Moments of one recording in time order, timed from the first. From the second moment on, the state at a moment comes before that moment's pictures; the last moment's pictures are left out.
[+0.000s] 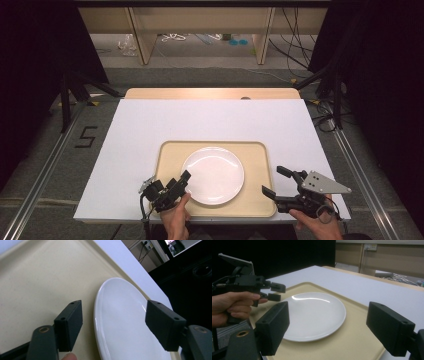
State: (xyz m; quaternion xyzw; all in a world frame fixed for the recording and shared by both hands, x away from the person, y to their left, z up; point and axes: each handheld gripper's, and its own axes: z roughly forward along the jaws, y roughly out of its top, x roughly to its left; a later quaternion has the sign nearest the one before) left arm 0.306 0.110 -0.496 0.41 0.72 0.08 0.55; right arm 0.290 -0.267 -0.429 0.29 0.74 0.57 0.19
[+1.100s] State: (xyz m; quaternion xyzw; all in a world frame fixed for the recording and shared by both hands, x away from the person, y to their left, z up) left arm 0.294 0.120 -0.452 0.57 0.54 0.18 0.59; right arm 0.290 -0.268 -0.432 0.31 0.74 0.57 0.19
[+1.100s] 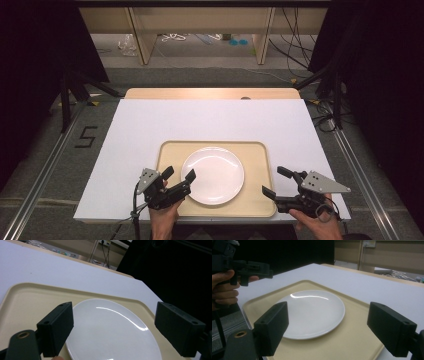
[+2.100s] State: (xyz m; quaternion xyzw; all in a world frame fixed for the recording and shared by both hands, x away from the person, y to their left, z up) left arm 0.270 0.108 -0.442 0.64 0.46 0.23 0.57; right arm 0.288 -0.270 -0.429 0.31 0.74 0.56 0.19
